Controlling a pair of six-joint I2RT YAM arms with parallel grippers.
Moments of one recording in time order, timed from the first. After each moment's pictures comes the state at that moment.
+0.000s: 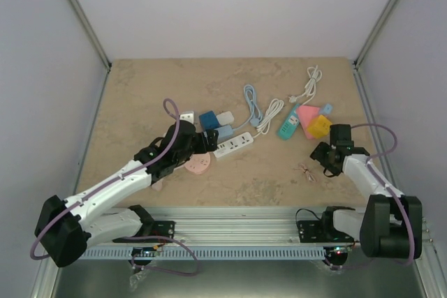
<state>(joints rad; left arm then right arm) -0.73 1.06 0.71 -0.25 -0.18 -0.66 -0.02 1.15 0.54 -0.53 0.04 0.63</state>
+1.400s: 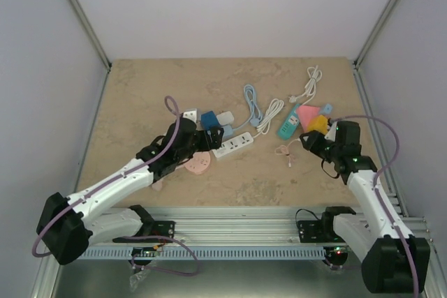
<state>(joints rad) -0.73 1.10 0.72 -0.19 -0.12 -0.69 0.00 0.92 0.54 -0.39 -0.30 0.56</state>
